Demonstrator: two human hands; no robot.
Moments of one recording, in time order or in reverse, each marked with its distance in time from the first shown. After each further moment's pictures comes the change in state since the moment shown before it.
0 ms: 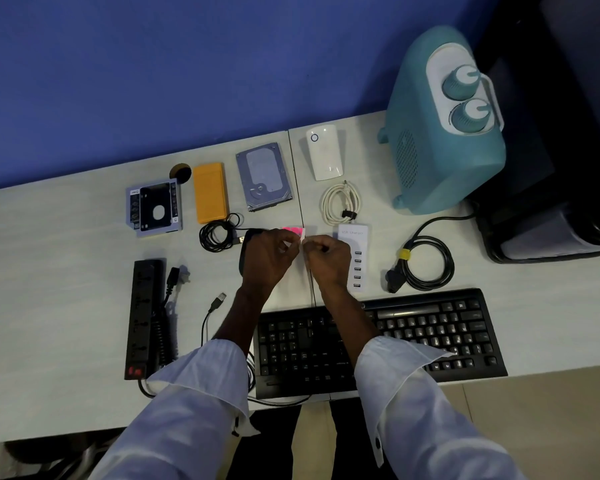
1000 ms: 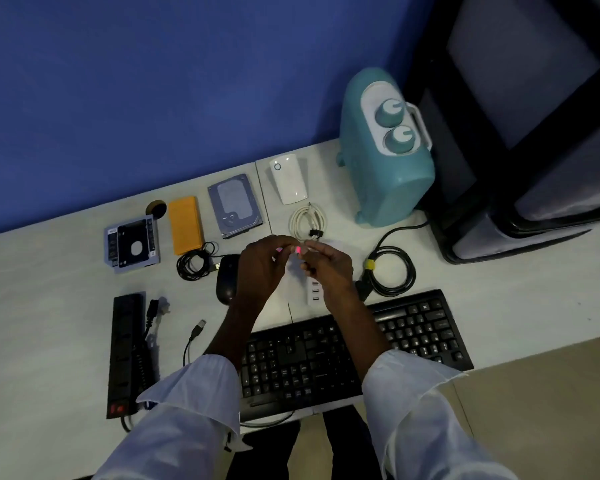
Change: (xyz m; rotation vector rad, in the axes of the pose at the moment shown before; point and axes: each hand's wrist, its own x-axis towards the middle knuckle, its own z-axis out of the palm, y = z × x) left_hand 0.007 0.061 -0.002 -0.029 0.041 0.254; right_hand -0.006 -0.040 -0.072 0.457 -0.123 0.201
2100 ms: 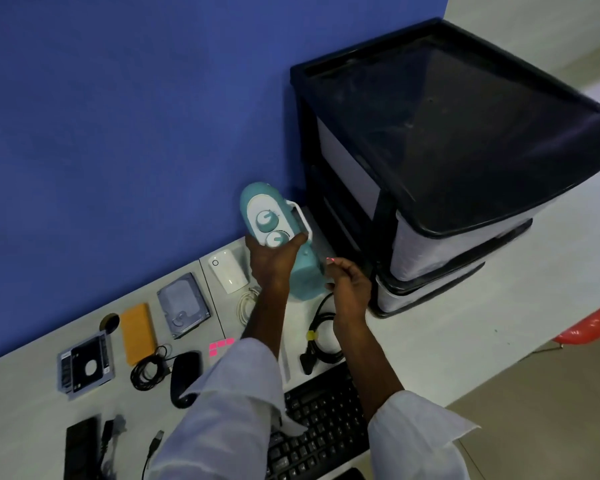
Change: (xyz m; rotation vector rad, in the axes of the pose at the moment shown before) left_hand 0.148 0.192 0.061 -0.522 0.187 -0.703; right_hand 0.017 -0.130 -0.102 0.306 0.348 -0.313
